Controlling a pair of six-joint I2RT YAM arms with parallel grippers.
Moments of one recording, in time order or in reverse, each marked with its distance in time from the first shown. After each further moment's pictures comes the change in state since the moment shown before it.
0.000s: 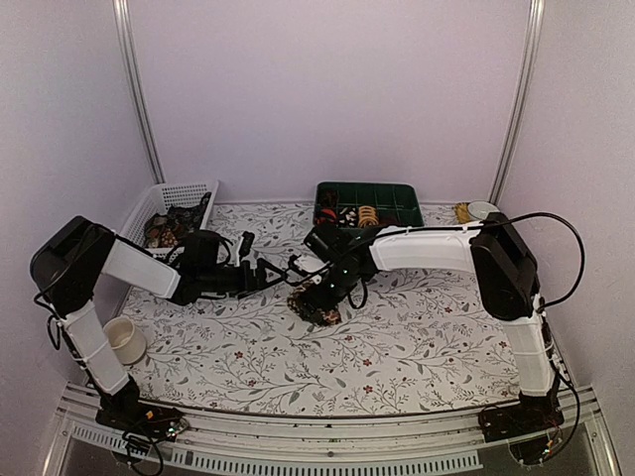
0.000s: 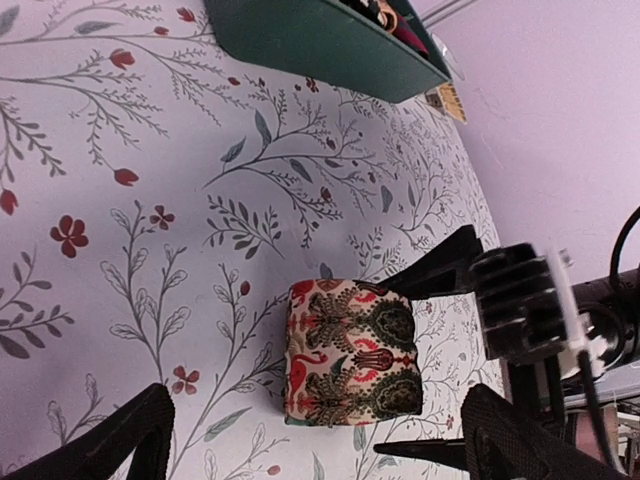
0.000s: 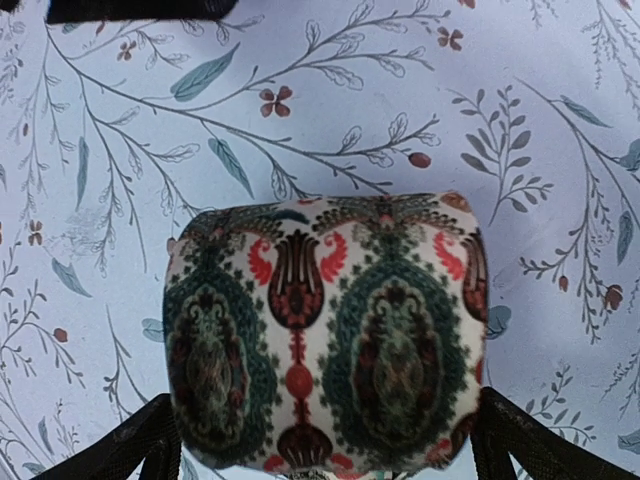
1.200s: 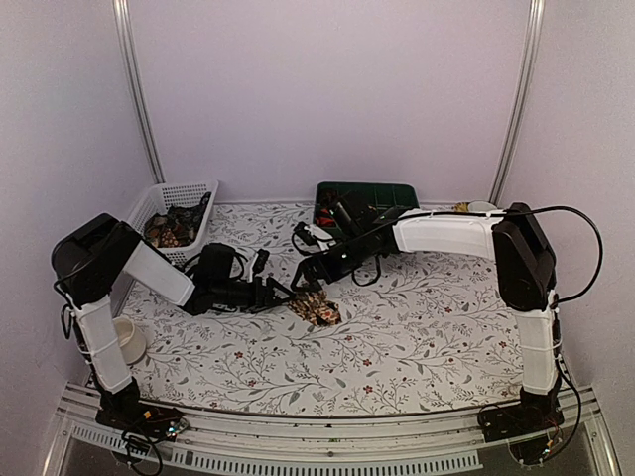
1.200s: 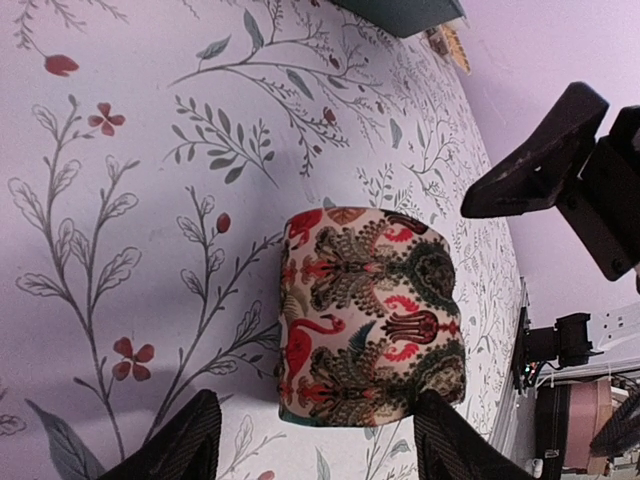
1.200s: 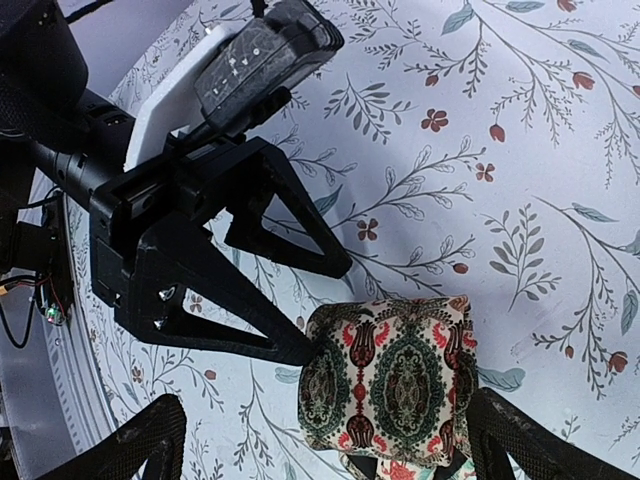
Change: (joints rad) left arm -0.065 0.140 0.006 0.069 0.049 -0.025; right arm -0.105 -0.103 -0.059 0.188 -0.362 0.113
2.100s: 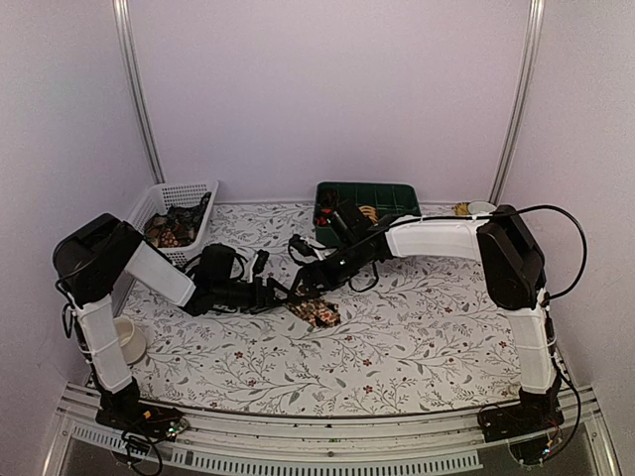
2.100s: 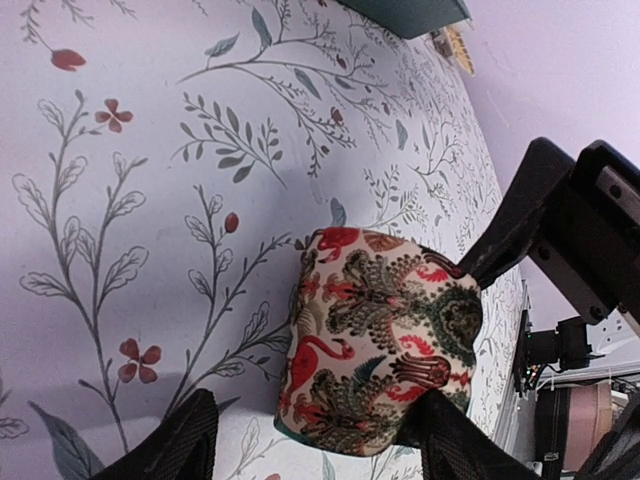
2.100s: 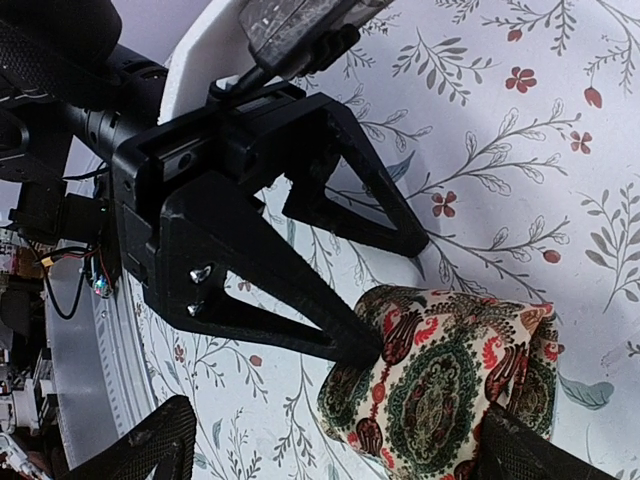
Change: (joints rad) left arm 0.000 0.011 0.000 0.009 -0.010 -0.008; right arm -0.002 0.073 0.018 0.008 -0.194 0.015
